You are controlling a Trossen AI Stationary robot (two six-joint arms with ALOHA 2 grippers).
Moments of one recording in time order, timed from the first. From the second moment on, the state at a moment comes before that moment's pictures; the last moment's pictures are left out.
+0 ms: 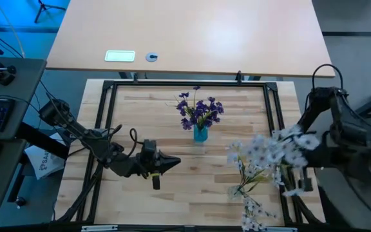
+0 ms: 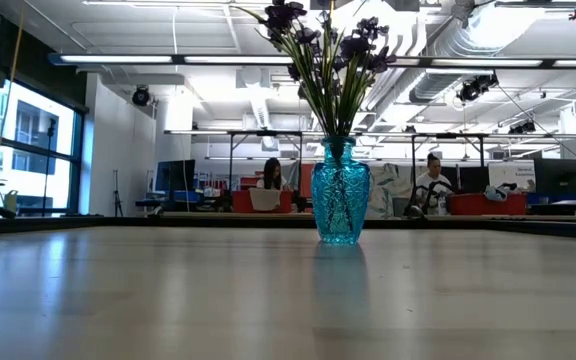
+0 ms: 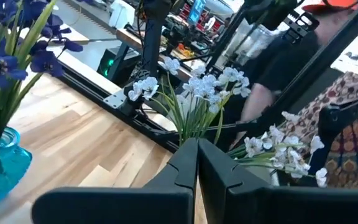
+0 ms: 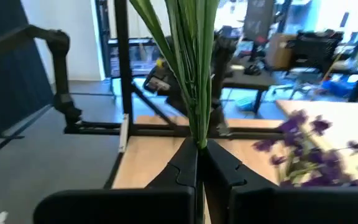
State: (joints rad) left arm -0.60 1.41 1.06 0.23 -0.76 -0.64; right arm 1.23 1.10 1.47 -0.76 1.22 0.34
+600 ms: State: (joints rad) left arm -0.61 1.41 1.06 0.18 -0.68 -0.53; right arm 1.07 1.23 1.19 0.02 0.85 0.10
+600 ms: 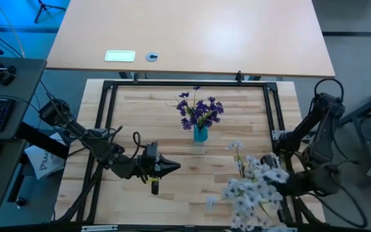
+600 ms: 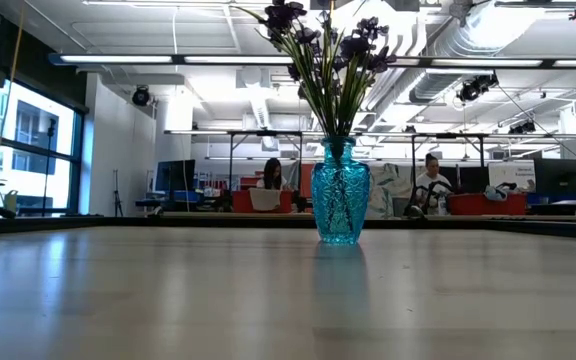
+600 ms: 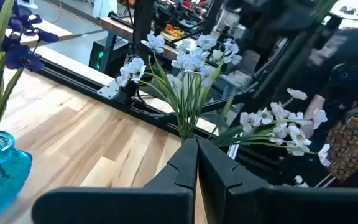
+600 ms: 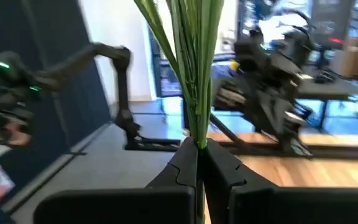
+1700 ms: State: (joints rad) left arm -0.60 1.41 1.06 0.18 -0.83 -0.39; right arm 1.06 1.16 0.58 0.49 0.95 0.23
